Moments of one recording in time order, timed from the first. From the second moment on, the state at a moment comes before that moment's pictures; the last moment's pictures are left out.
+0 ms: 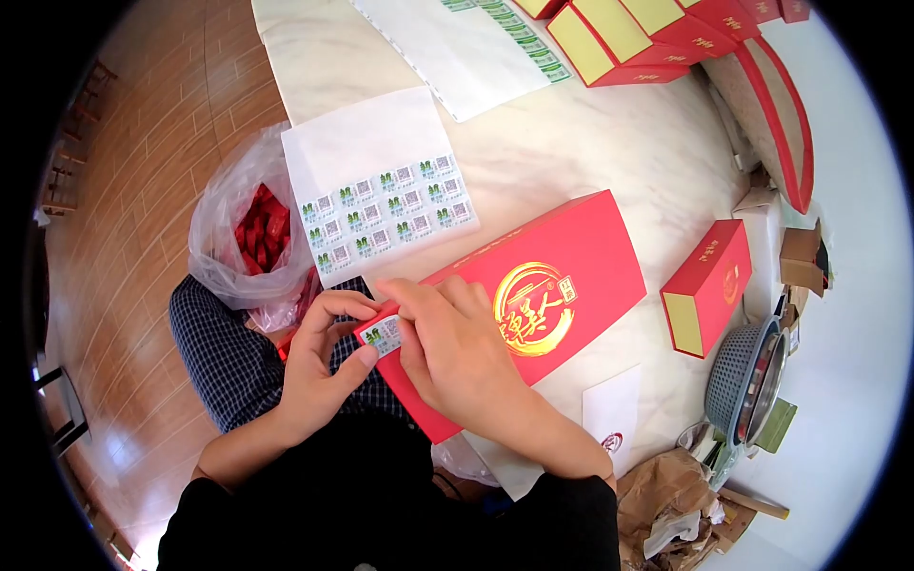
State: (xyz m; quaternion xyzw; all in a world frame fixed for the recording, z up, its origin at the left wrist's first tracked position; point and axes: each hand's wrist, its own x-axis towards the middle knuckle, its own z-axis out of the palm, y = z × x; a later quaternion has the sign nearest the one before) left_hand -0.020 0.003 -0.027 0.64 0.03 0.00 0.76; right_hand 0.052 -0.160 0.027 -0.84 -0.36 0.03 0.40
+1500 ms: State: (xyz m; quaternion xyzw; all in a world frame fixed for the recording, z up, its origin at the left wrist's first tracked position) left_hand -0.014 -0.011 -0.048 0.68 0.01 0.03 0.73; right_hand -0.057 -0.212 -0.033 -0.91 -0.32 -0.23 0.14
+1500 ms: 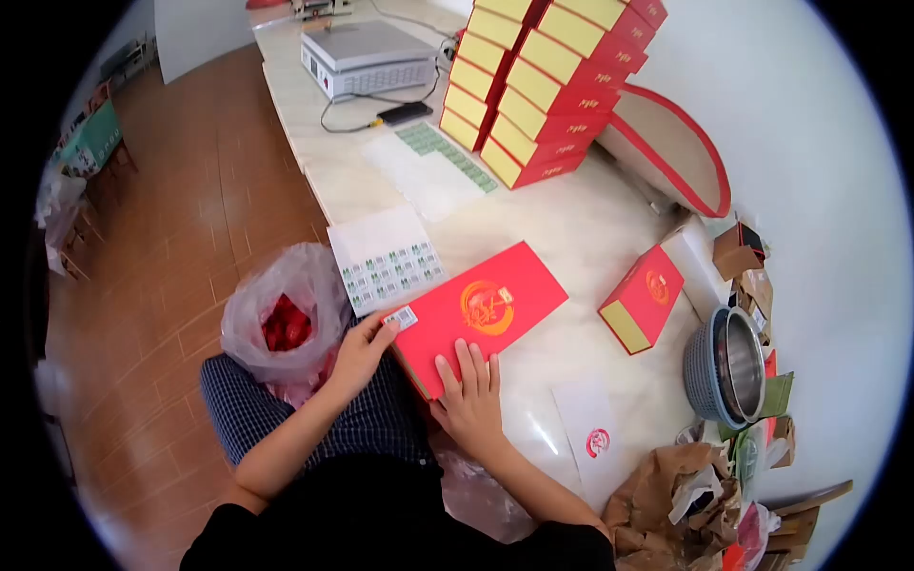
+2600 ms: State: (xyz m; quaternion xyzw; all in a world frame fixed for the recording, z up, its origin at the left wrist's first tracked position) left_hand 0.112 0.066 -0.026 0.87 -0.12 0.17 0.46; right_hand 0.299 -0.157 -0.004 -0.92 -0.25 -0.15 0.25
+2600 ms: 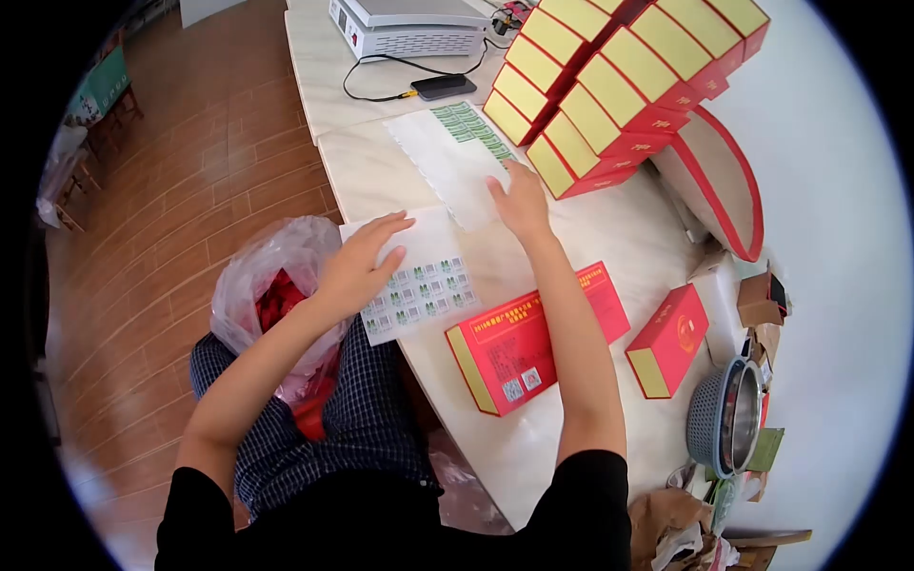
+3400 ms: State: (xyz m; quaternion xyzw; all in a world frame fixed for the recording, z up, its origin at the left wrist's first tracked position) left_hand 0.215 0.040 -0.061 0.95 -0.13 0.18 0.22; right_hand 0.405 -0.083 -0.040 -0.93 -0.22 -0.15 0.24
